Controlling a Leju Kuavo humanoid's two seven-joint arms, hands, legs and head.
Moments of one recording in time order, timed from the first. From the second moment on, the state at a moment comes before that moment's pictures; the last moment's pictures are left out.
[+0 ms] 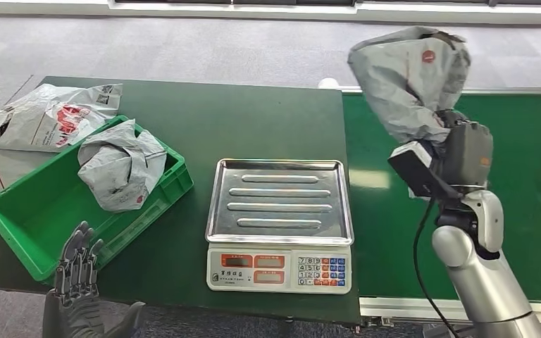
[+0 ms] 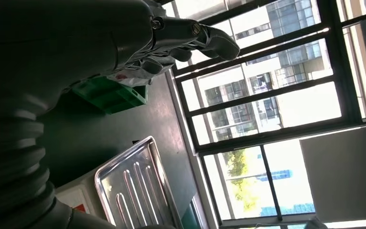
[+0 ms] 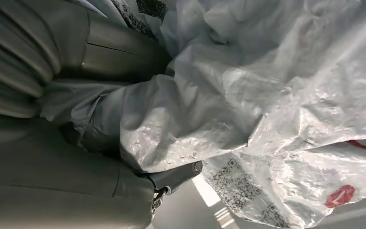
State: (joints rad) left arm 0.51 -0.20 -0.11 -2.06 -0.18 -0.06 -0.60; right arm -0.36 -0.36 0.25 -1.51 0.89 -0.33 -0.06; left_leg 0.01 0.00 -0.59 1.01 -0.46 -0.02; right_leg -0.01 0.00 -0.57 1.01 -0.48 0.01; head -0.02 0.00
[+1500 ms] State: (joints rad) left arm 0.25 -0.03 -0.15 -1.89 -0.27 0.06 -0.54; right arm -0.42 -0.01 0.41 -1.40 0.47 0.01 -0.29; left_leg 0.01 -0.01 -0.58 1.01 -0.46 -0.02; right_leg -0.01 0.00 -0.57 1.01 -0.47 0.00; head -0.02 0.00
